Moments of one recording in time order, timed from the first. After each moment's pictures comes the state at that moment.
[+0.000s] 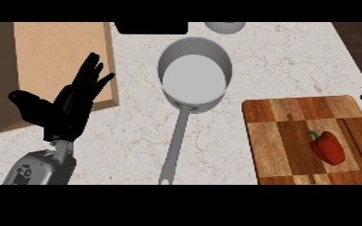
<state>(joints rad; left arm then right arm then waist) -0.20 0.31 -0.20 -1.67 0.29 0.28 0.25 -0.06 -1.34 0.13 -1.55 0.24 0.39 -0.80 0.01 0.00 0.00</state>
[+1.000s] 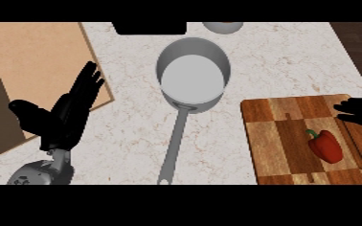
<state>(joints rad) -0.13 0.27 -0.16 -1.70 0.22 0.23 0.27 -0.07 -1.15 0.16 -1.50 0.48 0.37 -0.77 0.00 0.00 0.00</state>
